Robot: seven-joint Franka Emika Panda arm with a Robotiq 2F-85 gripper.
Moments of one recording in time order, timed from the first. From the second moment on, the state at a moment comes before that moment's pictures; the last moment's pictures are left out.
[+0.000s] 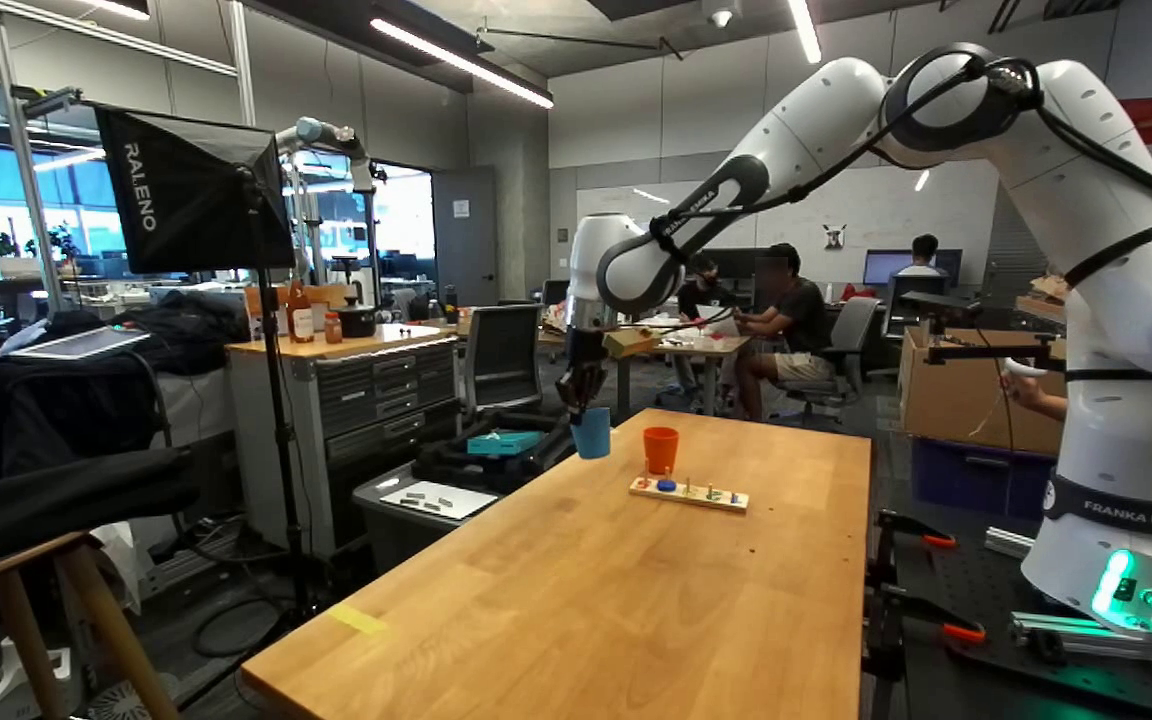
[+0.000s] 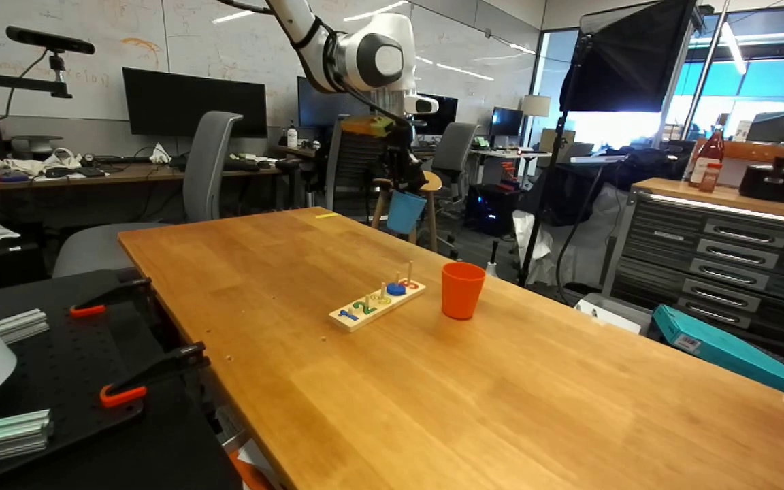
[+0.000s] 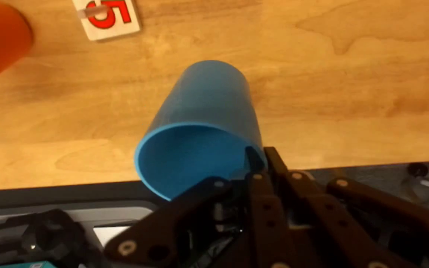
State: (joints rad) arm 0.07 0.52 0.01 -1.75 -0.09 2.44 0.20
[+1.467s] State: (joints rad) arm 0.02 0.46 -0.20 -1.87 -0.22 2.45 0.24
